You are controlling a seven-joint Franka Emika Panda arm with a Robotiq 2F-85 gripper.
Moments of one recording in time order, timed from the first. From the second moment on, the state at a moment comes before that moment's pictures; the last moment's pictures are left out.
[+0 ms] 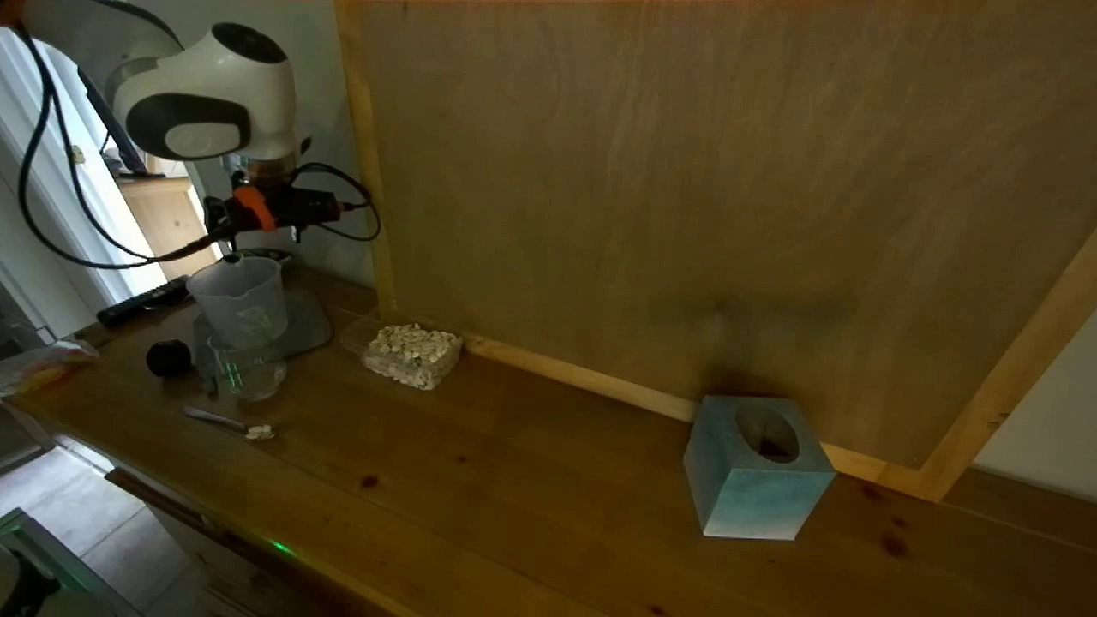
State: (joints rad) arm 0.07 -0.20 0.04 -2.38 0.61 2.25 -1.38
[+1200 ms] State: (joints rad) arm 0.10 -0.47 0.01 -2.49 0.59 2.11 -1.26
